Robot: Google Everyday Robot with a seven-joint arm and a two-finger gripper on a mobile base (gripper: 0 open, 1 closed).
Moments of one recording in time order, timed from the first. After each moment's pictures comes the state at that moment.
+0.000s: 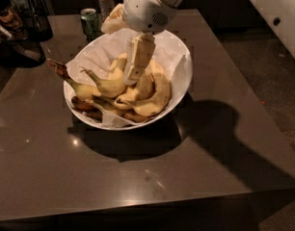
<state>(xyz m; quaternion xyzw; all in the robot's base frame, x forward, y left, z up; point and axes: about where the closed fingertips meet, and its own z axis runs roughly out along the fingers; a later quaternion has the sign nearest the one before) 0.531 0.051 0.978 -0.80 0.51 0.16 0.27</state>
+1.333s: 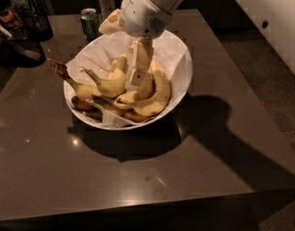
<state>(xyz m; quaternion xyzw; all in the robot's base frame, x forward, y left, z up) 0.530 0.059 0.964 -0.80 0.51 0.19 0.26</state>
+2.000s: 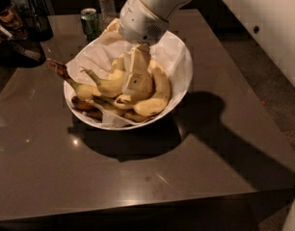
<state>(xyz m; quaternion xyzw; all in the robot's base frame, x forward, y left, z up) 0.531 0.064 0.949 -0.80 0.51 0.21 0.24</state>
